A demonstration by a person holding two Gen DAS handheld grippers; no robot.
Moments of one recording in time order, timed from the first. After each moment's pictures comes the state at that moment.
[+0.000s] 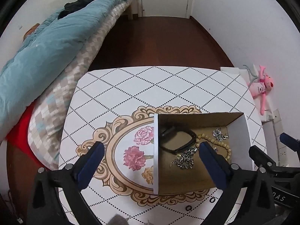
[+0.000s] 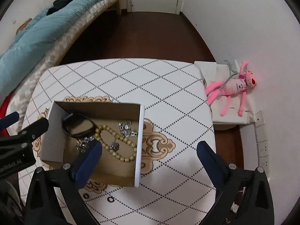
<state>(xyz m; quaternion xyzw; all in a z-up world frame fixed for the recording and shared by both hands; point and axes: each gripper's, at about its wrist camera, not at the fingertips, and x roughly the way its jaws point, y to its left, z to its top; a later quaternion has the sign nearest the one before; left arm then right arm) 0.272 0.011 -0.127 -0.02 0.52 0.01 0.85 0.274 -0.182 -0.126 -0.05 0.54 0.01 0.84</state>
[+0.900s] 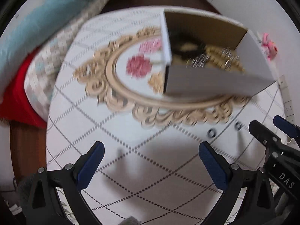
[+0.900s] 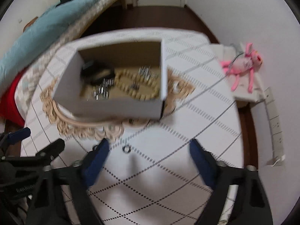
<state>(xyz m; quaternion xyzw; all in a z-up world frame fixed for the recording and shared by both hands) 0.167 0.014 -0.207 0.00 0.61 0.02 0.79 0.173 -0.165 -0.186 -0.01 0.56 0.05 0.83</state>
